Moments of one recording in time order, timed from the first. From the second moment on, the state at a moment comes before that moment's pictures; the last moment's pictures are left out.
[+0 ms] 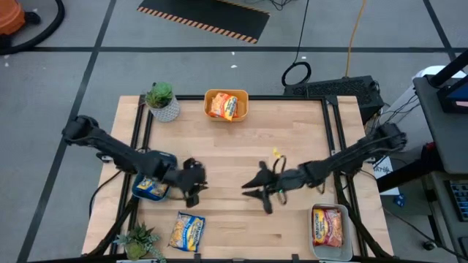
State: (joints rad) left arm -0.39 1.33 0.76 -0.29 -0.21 -0.55; right arm 0.37 1.49 0.75 0.45 0.20 0.42
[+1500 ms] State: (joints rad) left arm -0.82 1.22 0.76 -0.31 -0.72 -0.74; right arm 0.36 2.33 1.45 0.43 0.00 0.00
